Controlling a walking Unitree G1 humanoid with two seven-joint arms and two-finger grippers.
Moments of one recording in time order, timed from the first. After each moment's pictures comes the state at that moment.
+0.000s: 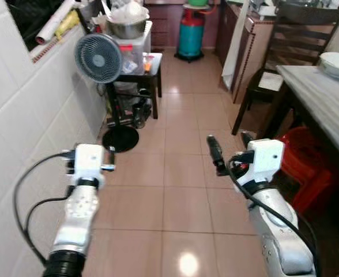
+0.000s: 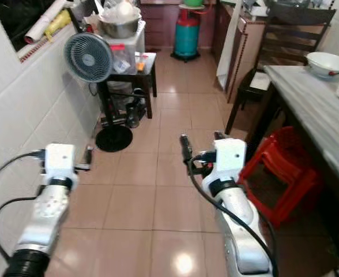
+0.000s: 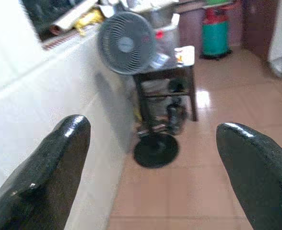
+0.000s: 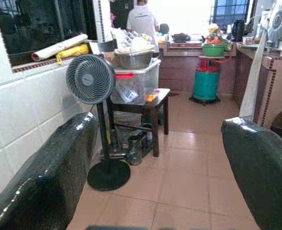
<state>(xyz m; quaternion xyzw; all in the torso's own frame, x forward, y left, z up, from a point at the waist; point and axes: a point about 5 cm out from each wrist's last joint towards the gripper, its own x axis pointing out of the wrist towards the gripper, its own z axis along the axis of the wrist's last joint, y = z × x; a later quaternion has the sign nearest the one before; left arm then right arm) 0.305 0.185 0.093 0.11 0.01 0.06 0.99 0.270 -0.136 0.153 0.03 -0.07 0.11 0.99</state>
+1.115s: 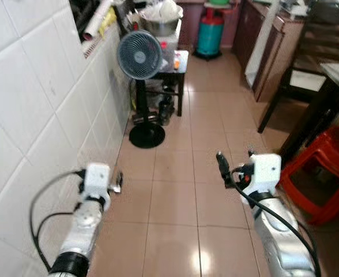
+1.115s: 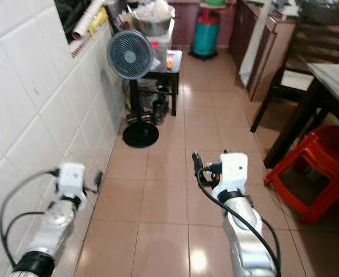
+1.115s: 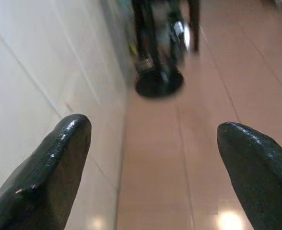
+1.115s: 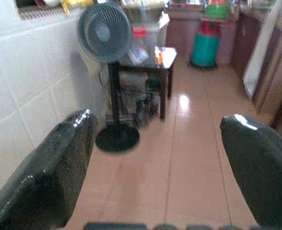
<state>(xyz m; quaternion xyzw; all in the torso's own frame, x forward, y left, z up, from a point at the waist) 0.293 0.183 0.020 0.09 0.16 -0.01 0.98 0.281 -0.164 0.088 0.01 0.03 0.08 1.00</state>
